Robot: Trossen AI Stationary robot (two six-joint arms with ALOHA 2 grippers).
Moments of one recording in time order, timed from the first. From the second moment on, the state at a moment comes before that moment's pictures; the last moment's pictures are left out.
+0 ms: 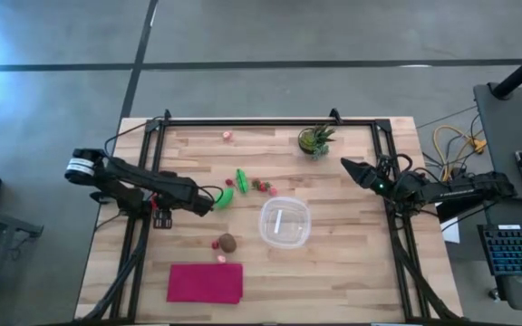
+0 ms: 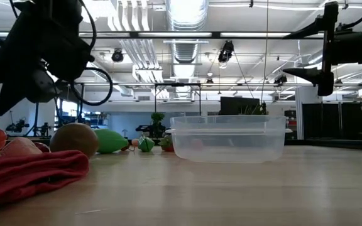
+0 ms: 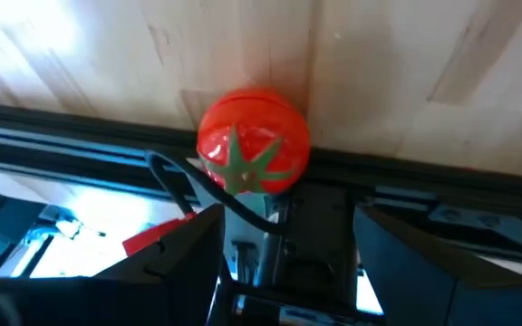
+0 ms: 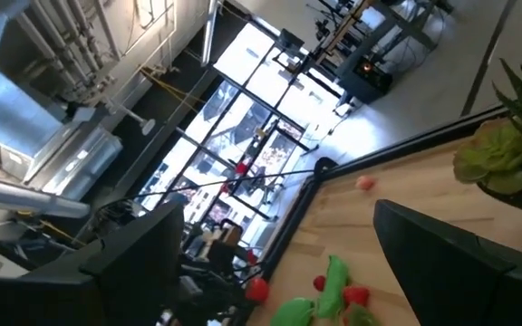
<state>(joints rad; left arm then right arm) -0.10 1.46 0.79 -1.47 -0.13 -0.18 0.06 0.31 0.01 0.47 0.61 0.89</state>
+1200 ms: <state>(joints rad) -0.03 1.58 0.70 -1.33 -0.14 -0.30 0.06 0.38 0.01 0.47 0.54 1.01</state>
